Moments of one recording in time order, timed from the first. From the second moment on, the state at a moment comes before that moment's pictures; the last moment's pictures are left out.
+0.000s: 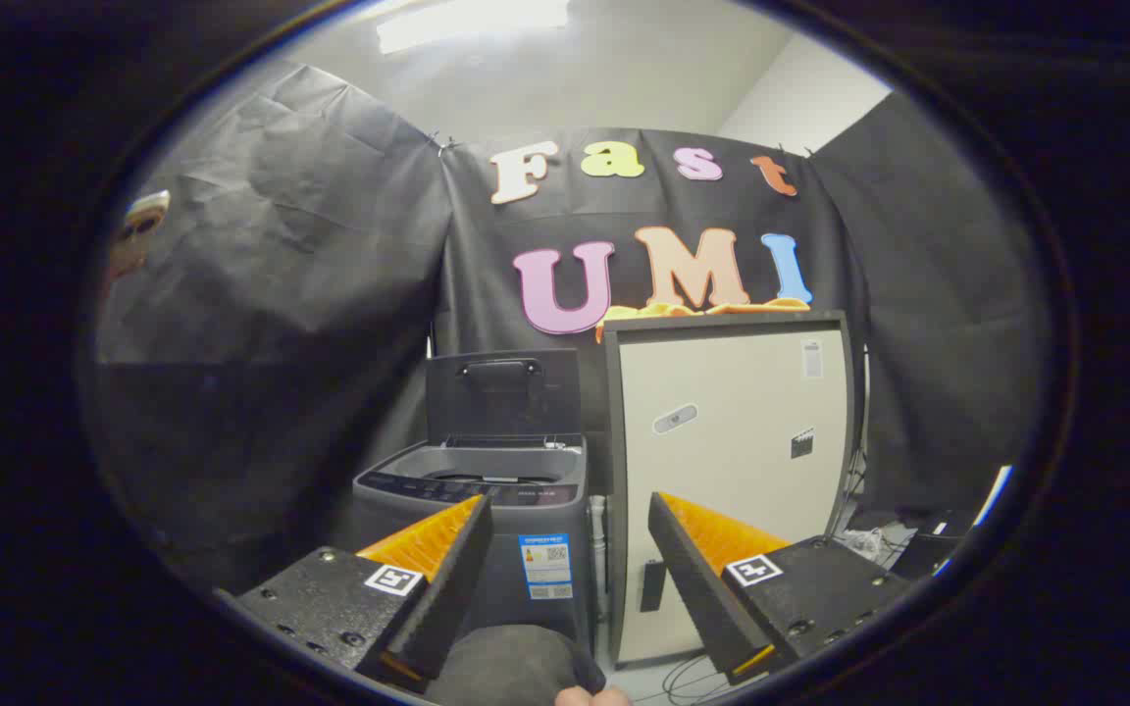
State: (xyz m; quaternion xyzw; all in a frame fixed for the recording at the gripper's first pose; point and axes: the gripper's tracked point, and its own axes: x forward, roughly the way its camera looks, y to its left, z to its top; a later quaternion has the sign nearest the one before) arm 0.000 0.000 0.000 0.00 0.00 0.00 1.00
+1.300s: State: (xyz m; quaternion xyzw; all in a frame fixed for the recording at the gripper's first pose) arm 0.001 -0.002 -0.008 0.00 0.01 0.00 1.00
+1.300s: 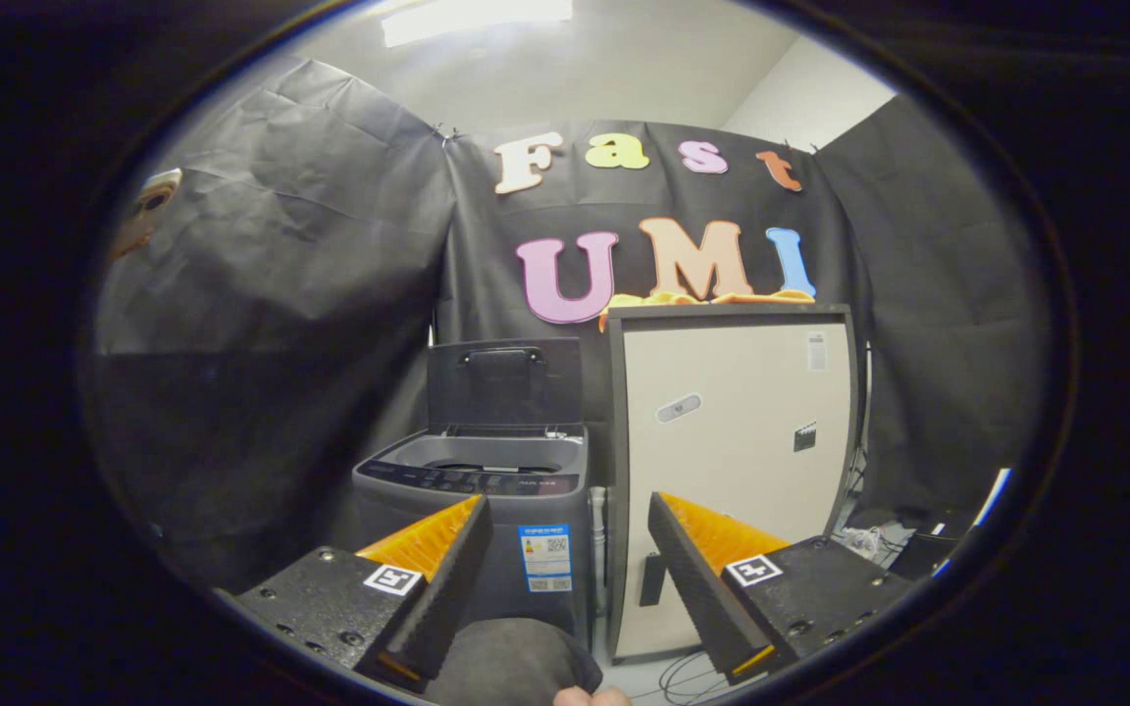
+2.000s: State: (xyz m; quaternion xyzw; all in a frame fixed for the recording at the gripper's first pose) arm 0.028 -0.038 0.003 0.05 0.03 -0.04 1.00
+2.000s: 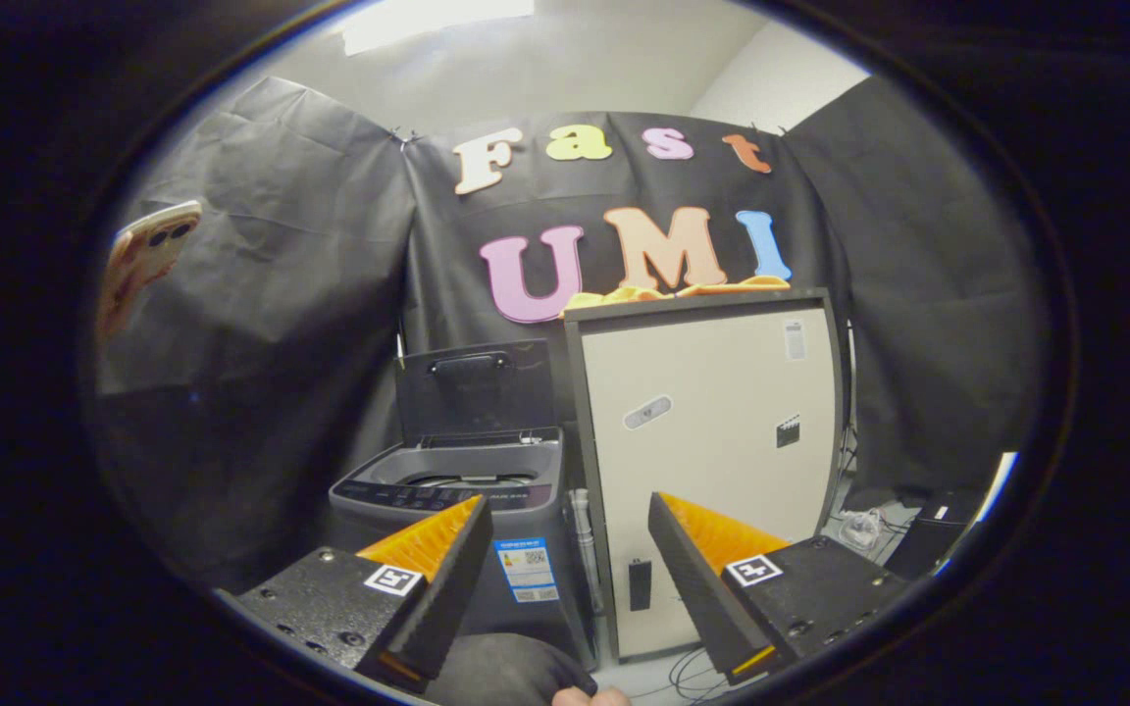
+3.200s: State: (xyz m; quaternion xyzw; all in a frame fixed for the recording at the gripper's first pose) arm 0.147 -0.094 0.074 0.05 0.07 -0.09 0.99
